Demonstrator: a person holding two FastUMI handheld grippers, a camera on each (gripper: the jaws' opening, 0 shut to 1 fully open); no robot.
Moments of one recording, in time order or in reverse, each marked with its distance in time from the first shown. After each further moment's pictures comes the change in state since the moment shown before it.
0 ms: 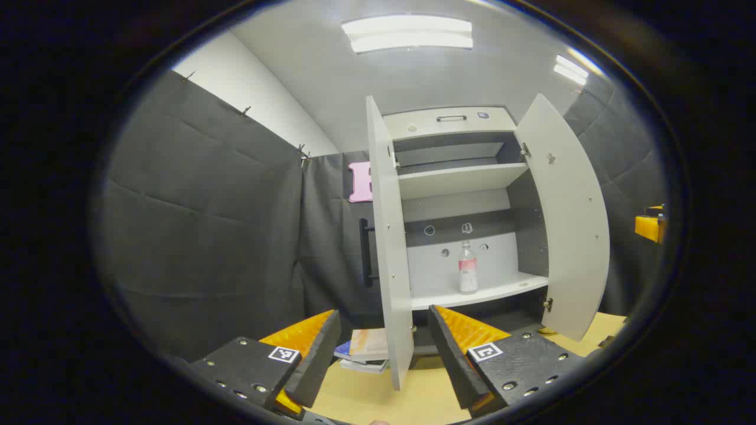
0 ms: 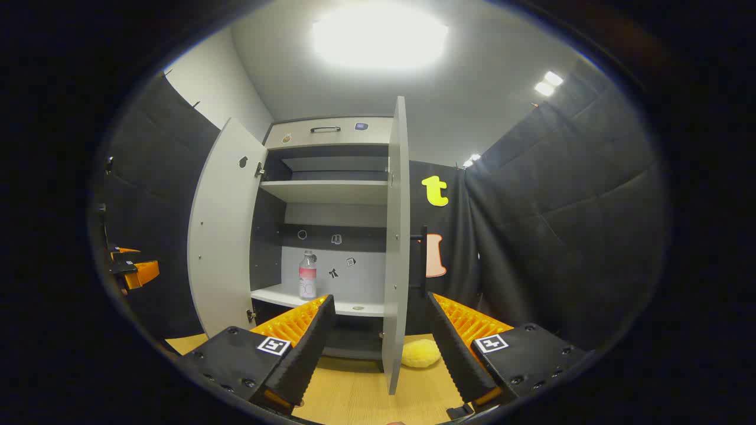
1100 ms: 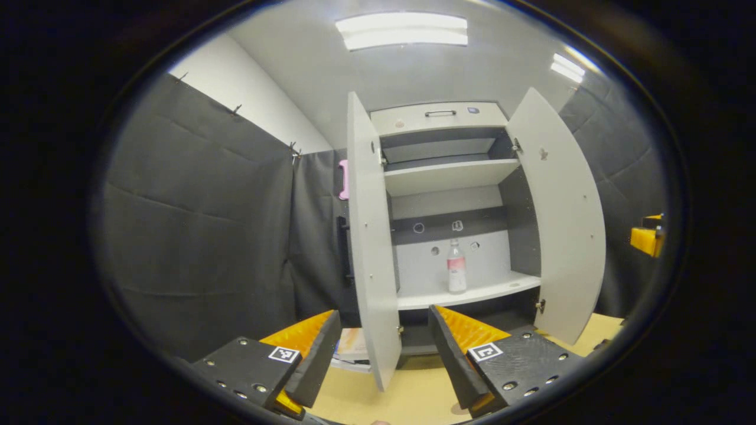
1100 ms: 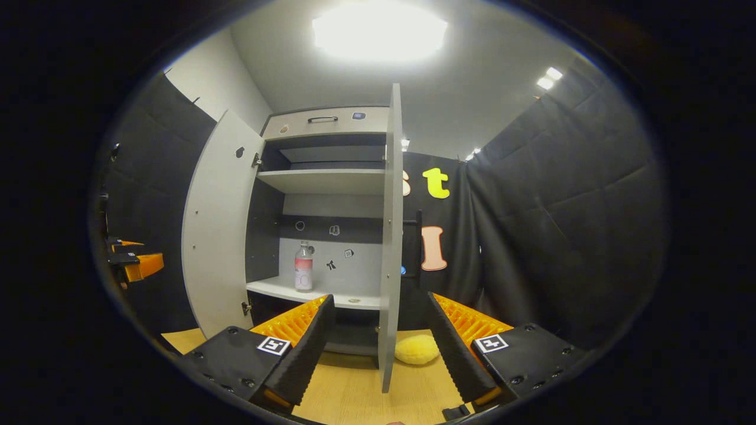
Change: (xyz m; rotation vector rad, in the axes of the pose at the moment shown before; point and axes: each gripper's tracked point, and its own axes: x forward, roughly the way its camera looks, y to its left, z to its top) left arm 0.014 -0.038 0.012 -0.013 0.020 -0.055; right arm 0.013 -0.020 -0.023 -0.002 0.034 0.013
